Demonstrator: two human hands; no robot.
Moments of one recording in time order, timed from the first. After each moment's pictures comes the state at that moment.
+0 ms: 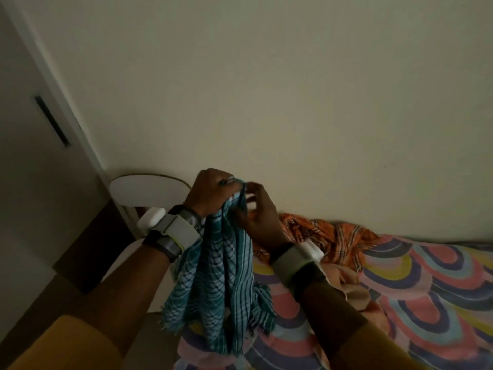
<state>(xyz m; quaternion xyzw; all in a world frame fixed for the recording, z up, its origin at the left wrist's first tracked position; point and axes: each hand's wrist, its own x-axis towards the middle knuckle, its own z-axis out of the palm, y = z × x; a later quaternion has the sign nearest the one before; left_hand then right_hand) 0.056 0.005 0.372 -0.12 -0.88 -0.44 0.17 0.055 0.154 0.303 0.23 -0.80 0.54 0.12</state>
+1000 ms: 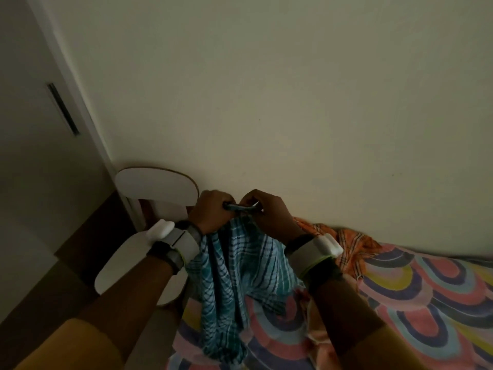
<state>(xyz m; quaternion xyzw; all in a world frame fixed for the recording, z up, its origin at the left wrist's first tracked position) 0.060 -0.008 0.323 -0.08 -0.94 -0.30 0.13 0.031 0.163 0.313 0.29 -0.87 0.41 0.04</state>
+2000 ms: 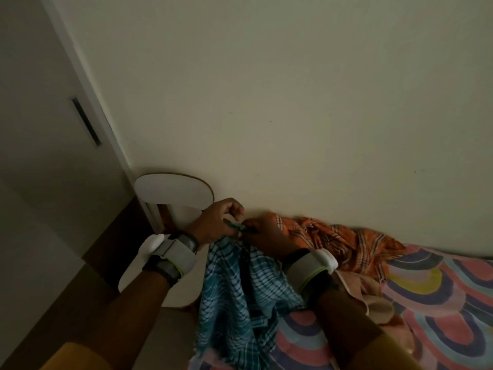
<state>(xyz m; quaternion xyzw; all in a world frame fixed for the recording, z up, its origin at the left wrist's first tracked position) 0.080 -0.036 0.321 -0.10 -0.87 -0.48 -0.04 0.048 0.130 0.281 0.28 -0.83 0.46 -0.10</state>
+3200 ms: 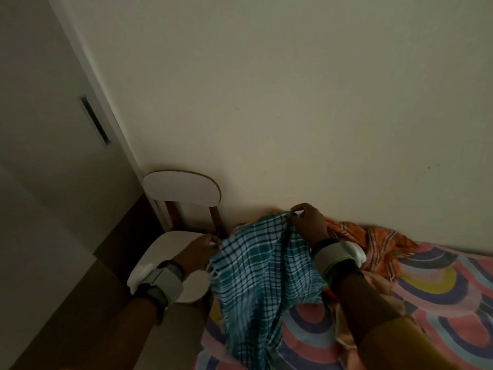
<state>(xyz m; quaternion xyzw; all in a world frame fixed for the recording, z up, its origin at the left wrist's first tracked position) 0.118 -0.068 0.268 0.13 -0.87 -0.46 -0.16 -0.003 0.189 0.253 0.02 -0.88 0.47 -0.03</state>
